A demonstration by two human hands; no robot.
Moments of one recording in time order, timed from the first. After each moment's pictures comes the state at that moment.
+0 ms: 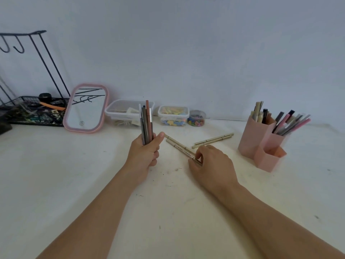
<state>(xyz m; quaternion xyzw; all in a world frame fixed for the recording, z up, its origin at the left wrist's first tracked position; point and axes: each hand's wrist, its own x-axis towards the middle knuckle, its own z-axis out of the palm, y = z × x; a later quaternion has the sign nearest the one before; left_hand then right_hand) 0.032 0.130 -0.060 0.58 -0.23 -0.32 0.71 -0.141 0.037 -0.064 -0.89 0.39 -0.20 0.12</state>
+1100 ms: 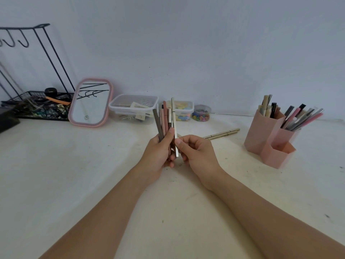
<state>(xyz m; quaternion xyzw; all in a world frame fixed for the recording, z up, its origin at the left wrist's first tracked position) 0.000 0.123 -0.055 0.61 -0.26 -0.34 0.66 -0.104 0.050 -0.065 -0.67 0.24 -0.34 0.61</state>
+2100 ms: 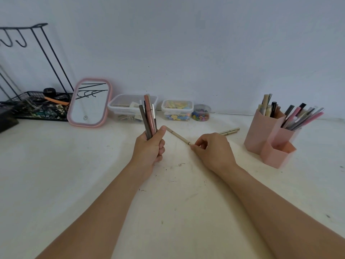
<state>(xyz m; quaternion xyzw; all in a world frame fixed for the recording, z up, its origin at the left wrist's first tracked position) 0.021 0.126 -0.058 0.60 -0.20 -0.31 0.71 -0.118 -0.004 -0.073 -0.86 0.39 -0.24 0.23</state>
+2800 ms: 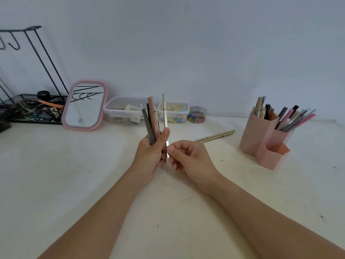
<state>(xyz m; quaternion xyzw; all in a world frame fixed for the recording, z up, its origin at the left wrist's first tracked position) 0.010 0.122 -0.060 0.58 -0.28 -0.30 0.71 -0.111 0.053 -0.063 -0.68 0.19 -0.29 0.64</state>
